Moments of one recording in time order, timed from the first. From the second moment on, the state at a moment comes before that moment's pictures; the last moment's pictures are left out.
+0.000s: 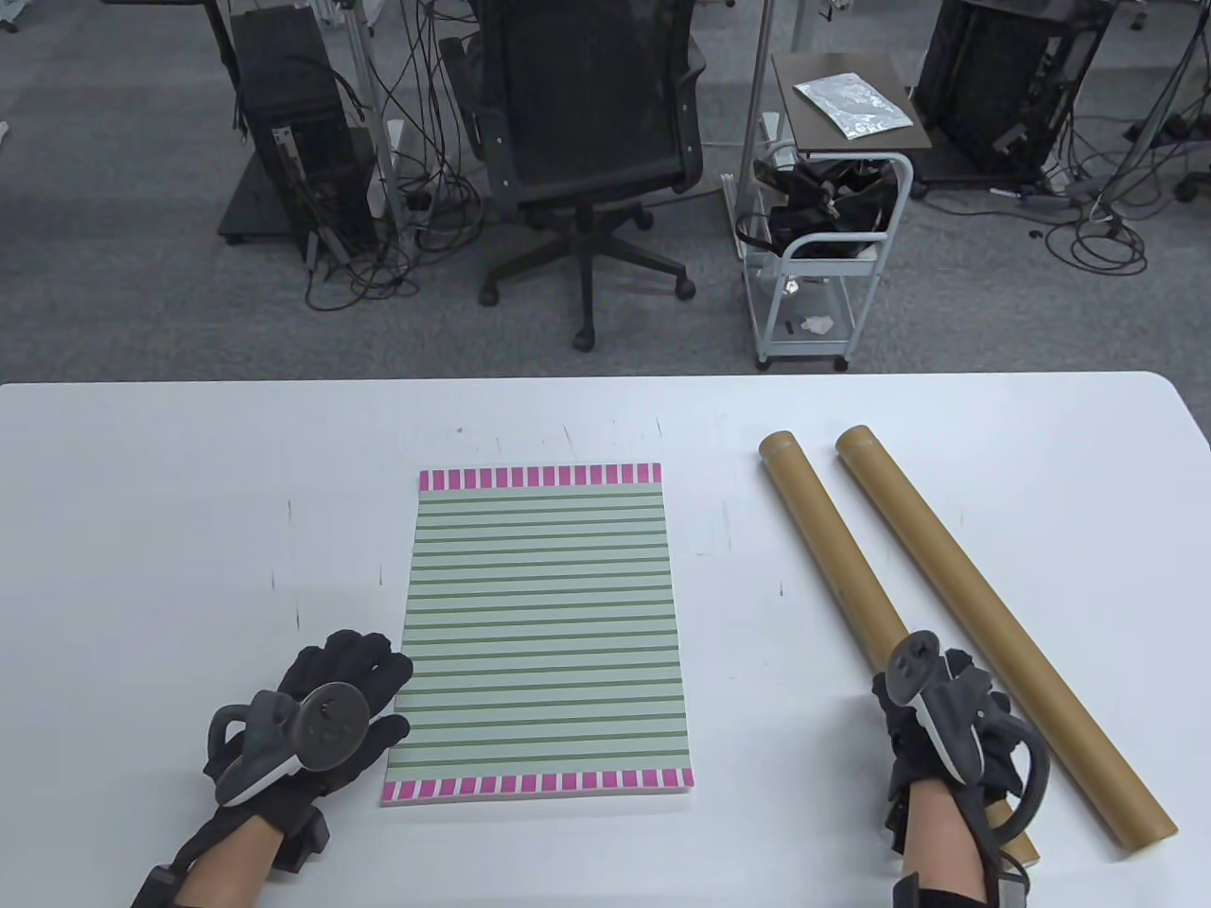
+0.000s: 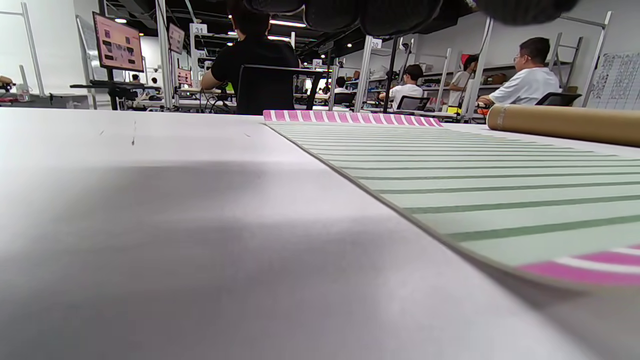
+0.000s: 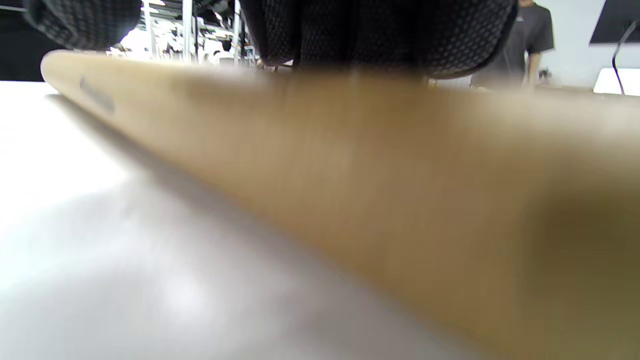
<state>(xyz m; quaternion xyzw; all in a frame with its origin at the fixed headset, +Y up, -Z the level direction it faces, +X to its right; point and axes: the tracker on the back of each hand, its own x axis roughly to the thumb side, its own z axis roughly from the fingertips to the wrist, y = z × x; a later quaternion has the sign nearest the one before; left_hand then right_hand) -0.292 -0.743 -0.291 -0.02 -0.10 0.03 0.99 0.270 -0.717 -0.305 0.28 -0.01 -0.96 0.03</state>
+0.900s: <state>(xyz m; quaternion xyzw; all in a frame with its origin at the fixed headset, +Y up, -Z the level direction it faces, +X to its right) -0.317 -0.747 -0.297 -0.04 -0.04 0.03 1.00 0.380 -0.742 -0.352 0.27 -0.20 -0.94 0.09</state>
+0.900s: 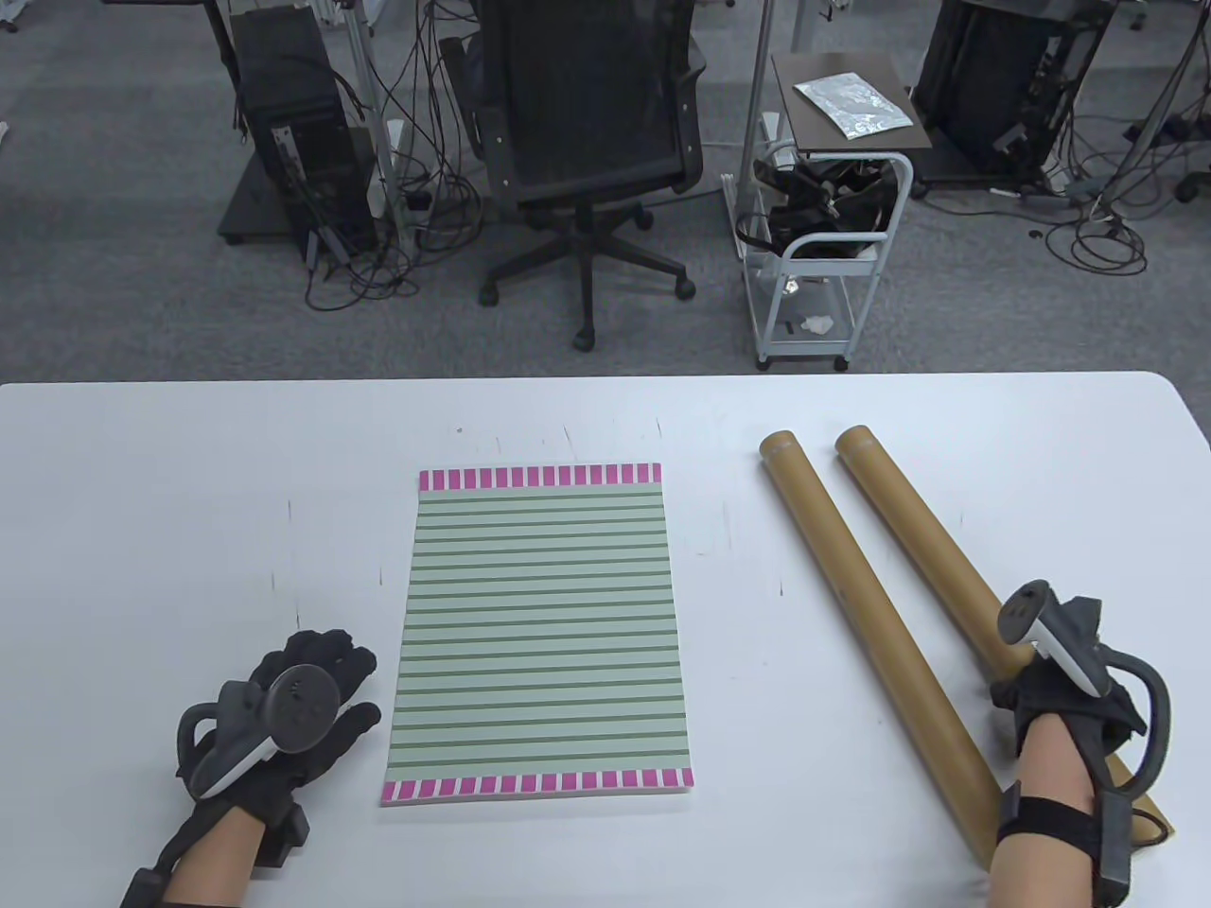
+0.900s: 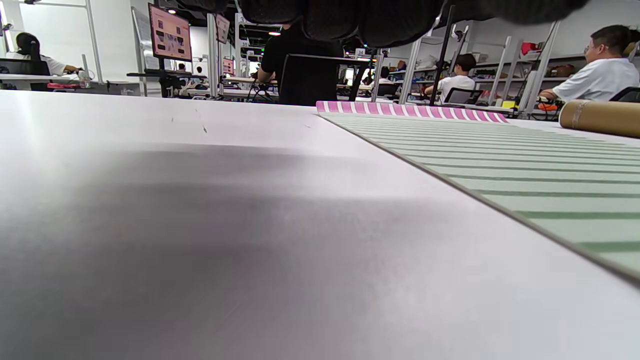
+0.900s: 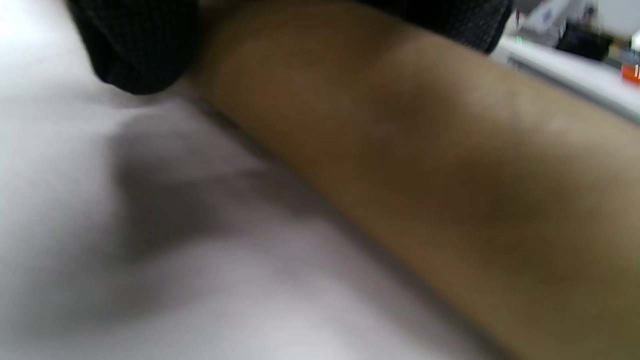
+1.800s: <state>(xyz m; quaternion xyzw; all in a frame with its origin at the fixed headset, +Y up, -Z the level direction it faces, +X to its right) -0.312 -0.736 -0.290 -0.04 -0.12 0.38 0.92 0.183 -0.681 -0.255 -0.01 0.25 -0.96 0.16</state>
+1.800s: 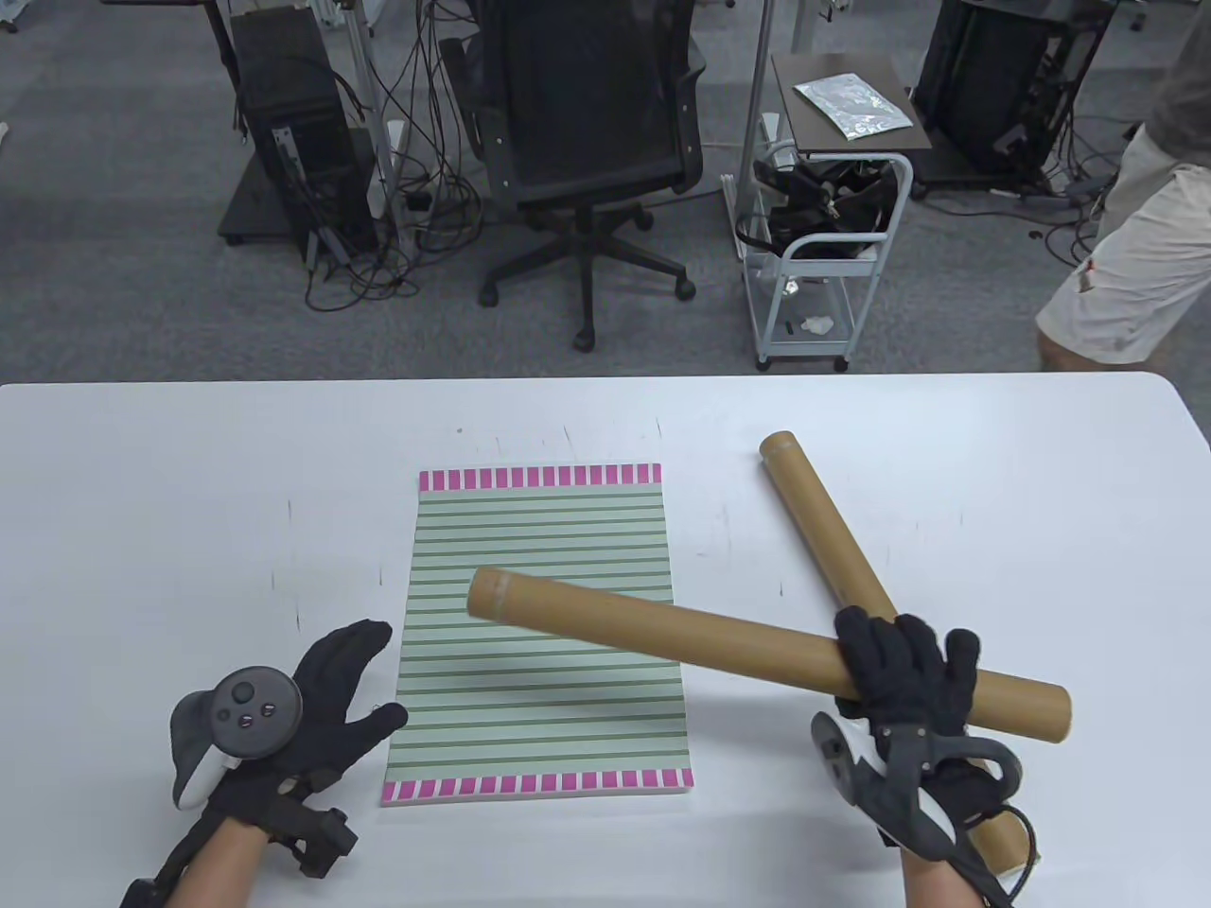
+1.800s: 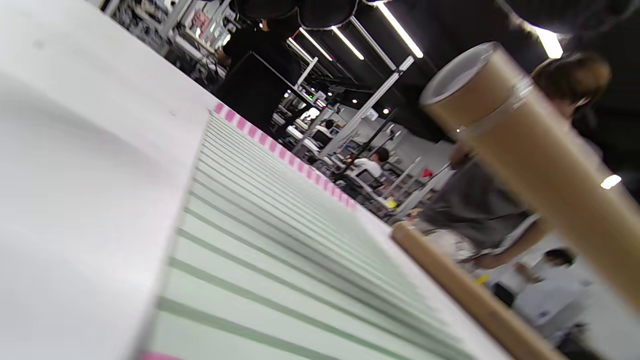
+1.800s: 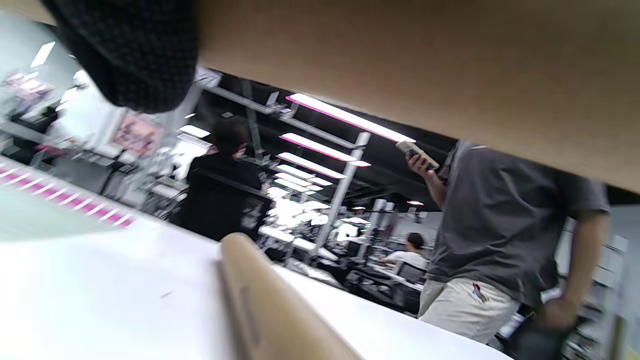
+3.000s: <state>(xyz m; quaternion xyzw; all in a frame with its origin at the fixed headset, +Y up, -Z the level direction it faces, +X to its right) -0.322 -0.731 -0.293 -0.02 -0.07 0.19 0.98 0.181 -0.701 -0.260 -0.04 0.23 -0.96 0.13</state>
